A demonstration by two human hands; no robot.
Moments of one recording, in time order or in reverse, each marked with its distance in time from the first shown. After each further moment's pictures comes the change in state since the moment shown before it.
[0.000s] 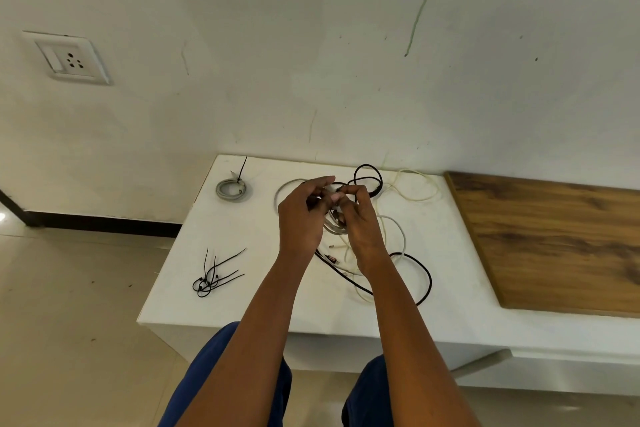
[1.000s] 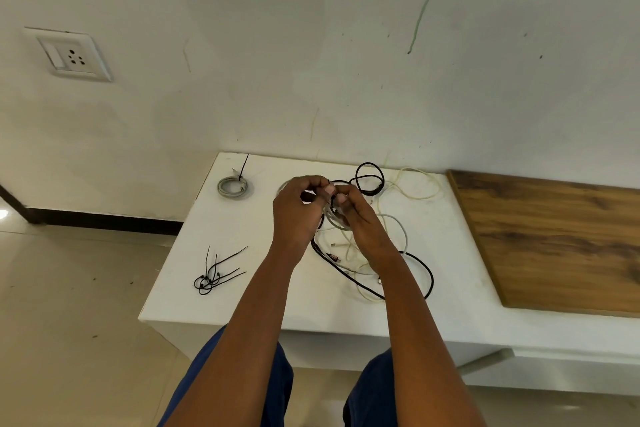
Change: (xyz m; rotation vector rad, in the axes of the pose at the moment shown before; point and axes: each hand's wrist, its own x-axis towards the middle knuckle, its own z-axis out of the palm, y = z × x) left_hand 0.005 0.001 -0.009 -0.017 0.018 -0.034; right_hand -0.001 -0.001 -0.012 -0.124 -0.241 -0.049
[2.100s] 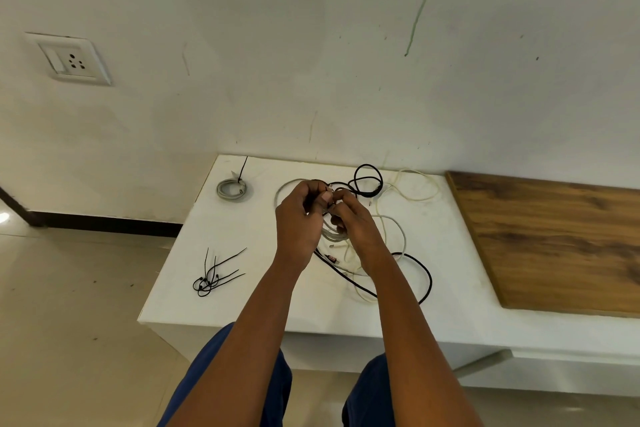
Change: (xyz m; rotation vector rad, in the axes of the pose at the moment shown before) left_hand -0.008 -0.008 0.009 -0.089 0.003 0.016; right_hand 0.004 -0.005 0.006 0.101 0.054 0.126
